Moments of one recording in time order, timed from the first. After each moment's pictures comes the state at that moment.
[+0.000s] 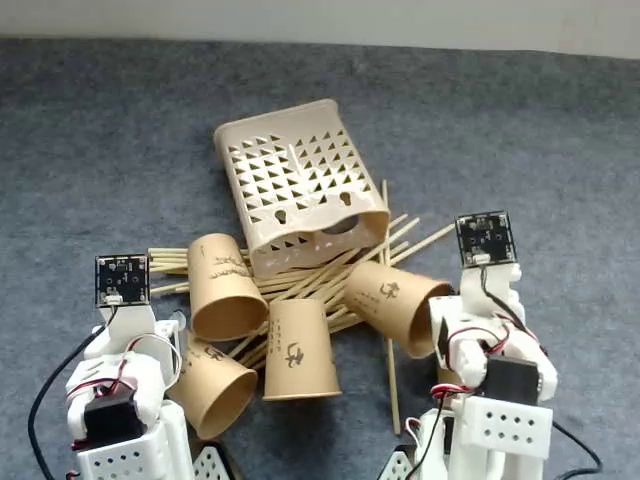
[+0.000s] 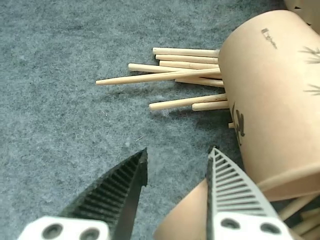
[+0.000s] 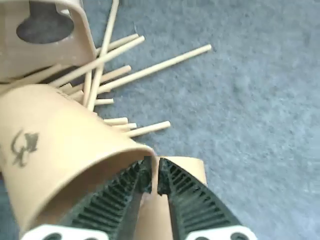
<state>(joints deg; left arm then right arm) -20.4 -104.4 87.1 76.6 -4.8 4.8 -73.3 64.4 66.8 19.8</state>
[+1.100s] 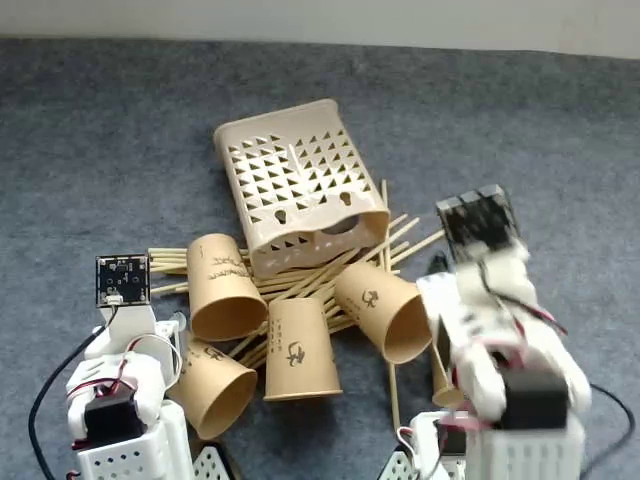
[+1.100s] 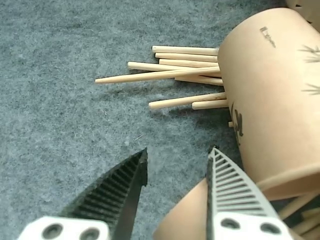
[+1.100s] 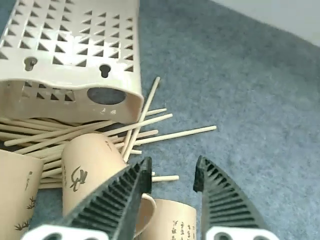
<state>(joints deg) -20.4 -104.4 87.4 76.6 -4.8 -6.8 -65.0 36.4 77.2 21.8</state>
